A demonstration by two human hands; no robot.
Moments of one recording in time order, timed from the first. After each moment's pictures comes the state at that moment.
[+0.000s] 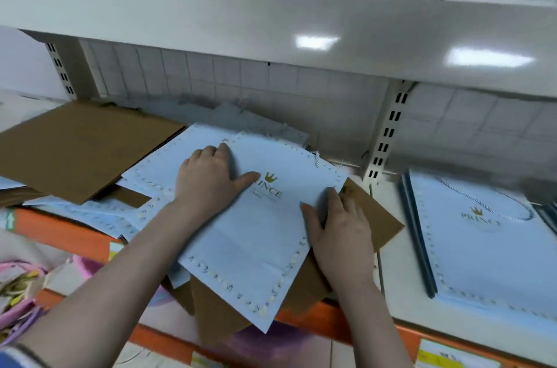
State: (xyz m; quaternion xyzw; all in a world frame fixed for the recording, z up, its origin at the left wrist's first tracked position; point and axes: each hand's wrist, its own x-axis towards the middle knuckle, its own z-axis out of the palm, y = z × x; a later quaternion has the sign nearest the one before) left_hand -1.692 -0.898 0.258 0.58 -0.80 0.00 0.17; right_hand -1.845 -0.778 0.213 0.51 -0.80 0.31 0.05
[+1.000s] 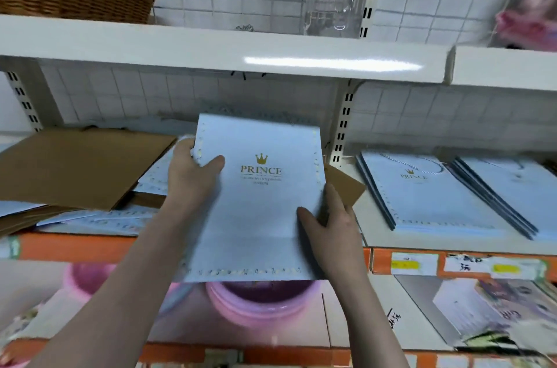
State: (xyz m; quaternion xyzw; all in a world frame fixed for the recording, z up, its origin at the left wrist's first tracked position) left_hand -1.634 -0.856 0.284 0.44 -0.64 -0.41 0.47; right_hand -1.769 -0.708 0.236 0.39 -0.80 0.45 -0.07
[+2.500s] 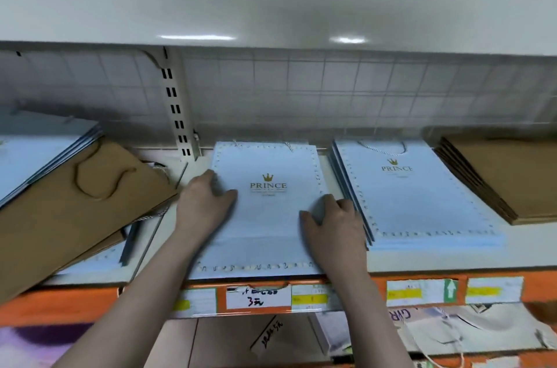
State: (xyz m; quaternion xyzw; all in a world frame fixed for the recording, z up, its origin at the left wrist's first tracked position) left_hand -1.972 -0.734 0.208 0.47 -0.80 -0.23 0.30; right_hand -2.099 -0.580 0.197 0.36 -0.88 0.31 0.01
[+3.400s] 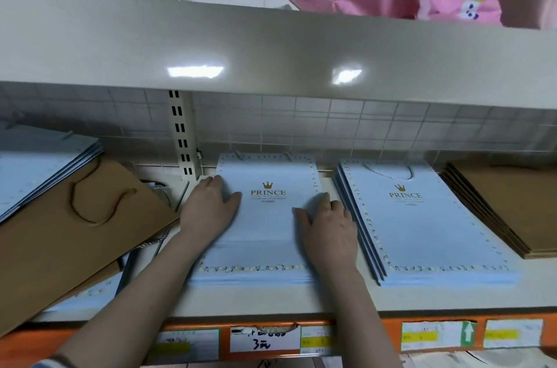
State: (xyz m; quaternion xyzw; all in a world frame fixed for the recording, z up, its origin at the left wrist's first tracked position) left_hand -1.992 -0.781 0.205 0.45 -0.84 -0.16 0.26; right_hand -2.109 -0.629 0.214 0.37 -0.91 0.19 0.04
